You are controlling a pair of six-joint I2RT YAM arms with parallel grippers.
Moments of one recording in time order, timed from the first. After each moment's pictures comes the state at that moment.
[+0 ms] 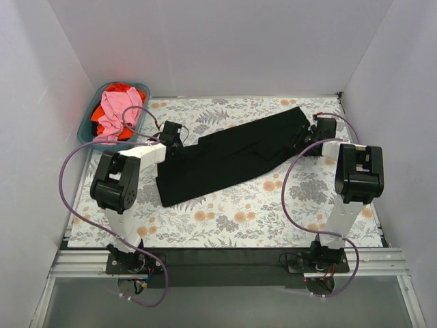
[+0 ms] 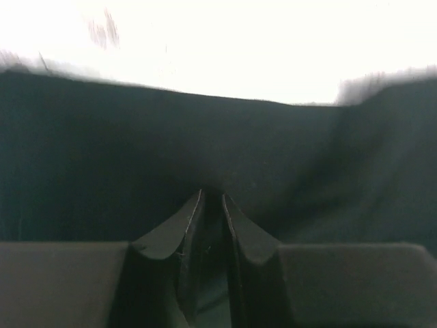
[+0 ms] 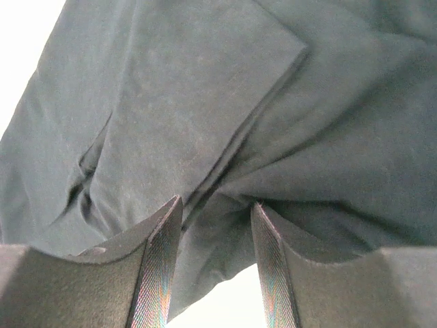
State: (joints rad) left arm -0.32 1.92 1.19 -0.20 -0.18 -0.61; right arm -0.07 1.88 1.03 0.03 -0.40 0.49
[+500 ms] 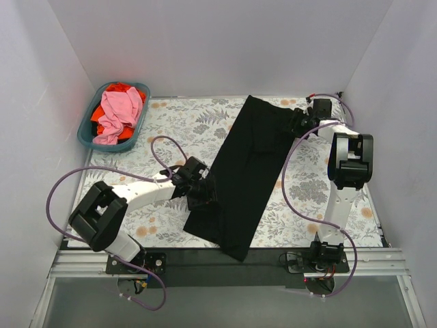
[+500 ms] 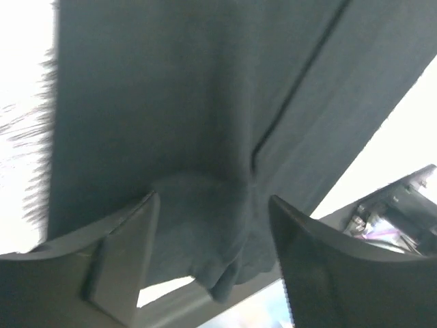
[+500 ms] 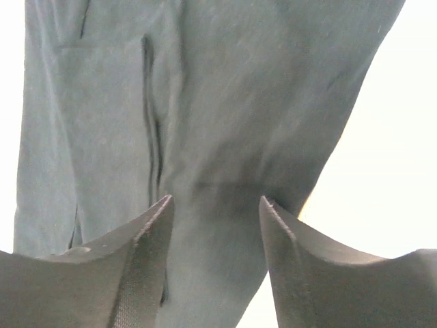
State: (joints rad) left arm -0.72 1.54 0.80 -0.33 0.26 -0.87; right arm -0.05 2.16 1.52 -0.17 -0.42 0.34
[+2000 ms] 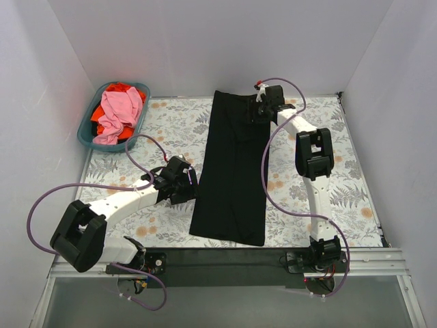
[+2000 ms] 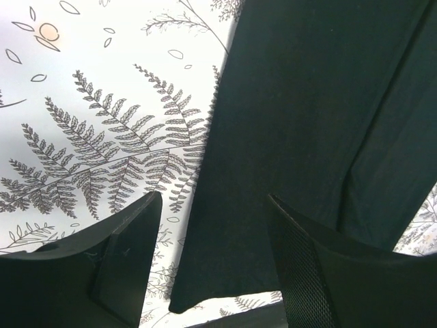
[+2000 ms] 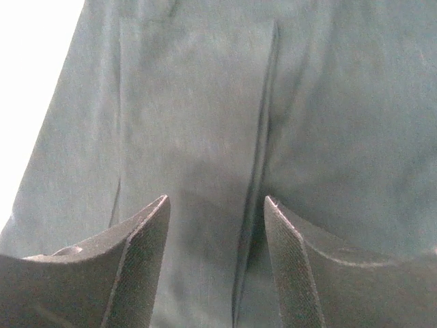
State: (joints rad) left arm -0.62 1.32 0.71 -0.43 -0.03 -0.80; right arm 0.25 2.48 2.05 -0.27 -0.37 0.18
